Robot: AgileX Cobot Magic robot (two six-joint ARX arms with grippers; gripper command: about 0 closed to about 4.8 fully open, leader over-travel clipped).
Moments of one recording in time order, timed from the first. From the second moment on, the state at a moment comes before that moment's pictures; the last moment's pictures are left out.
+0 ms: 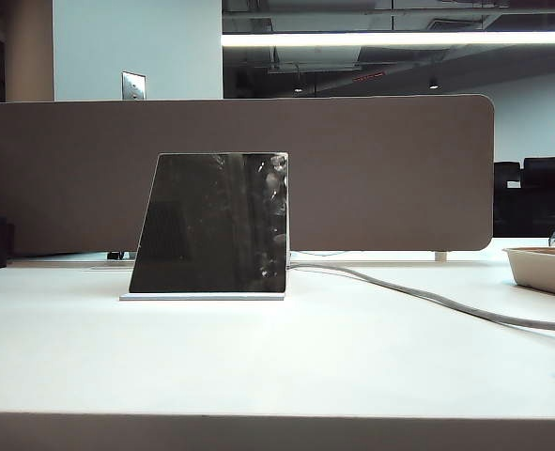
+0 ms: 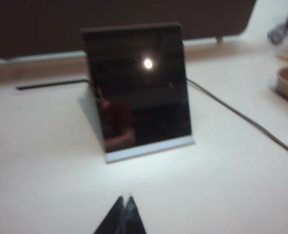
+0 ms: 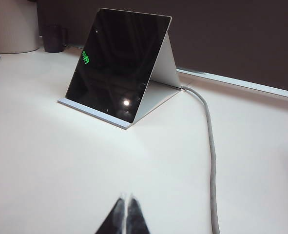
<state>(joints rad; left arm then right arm) -0.36 0.49 0.74 -0.50 -0.03 -0.08 0.58 0.00 0.00 -0.02 0.05 -0.02</state>
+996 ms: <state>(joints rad) -0.09 0.00 0.17 -0.16 -0.08 -0.10 0.58 0.00 0.00 -0.02 0.05 -0.02</state>
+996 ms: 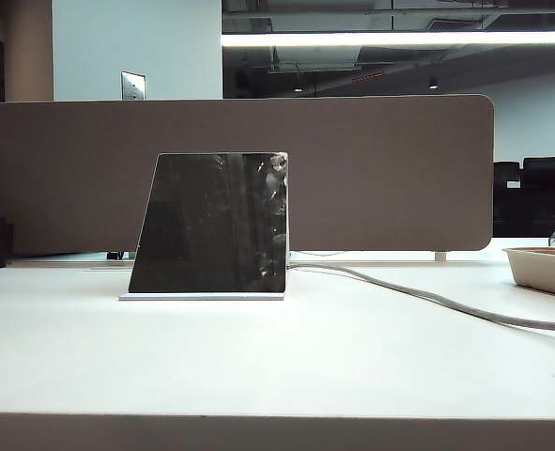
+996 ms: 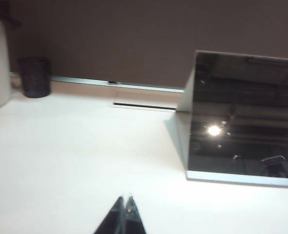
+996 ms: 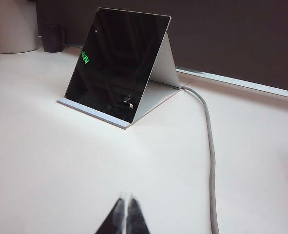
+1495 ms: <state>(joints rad) -0.08 0.00 0.01 -0.11 -0.03 -0.07 0.58 0.00 0.00 -0.02 0.05 -0.02</state>
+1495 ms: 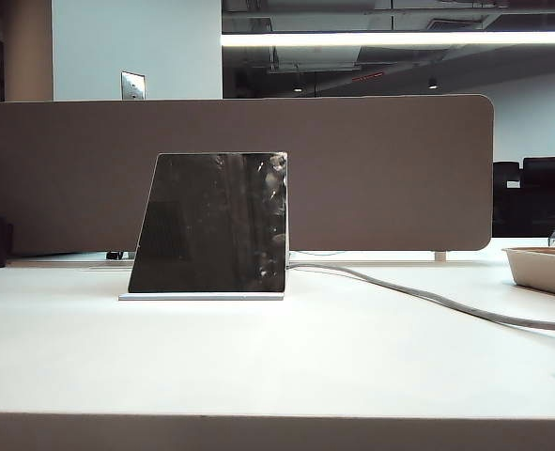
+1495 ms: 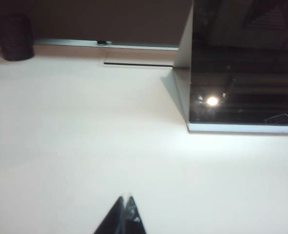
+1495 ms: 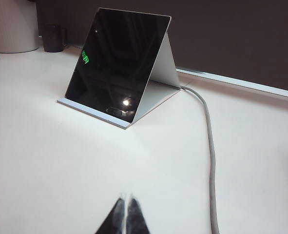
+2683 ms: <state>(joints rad) -0.03 0.00 0.01 -0.06 -0.02 -0.06 0.58 0.00 0.00 -0.02 0.05 -0.02</state>
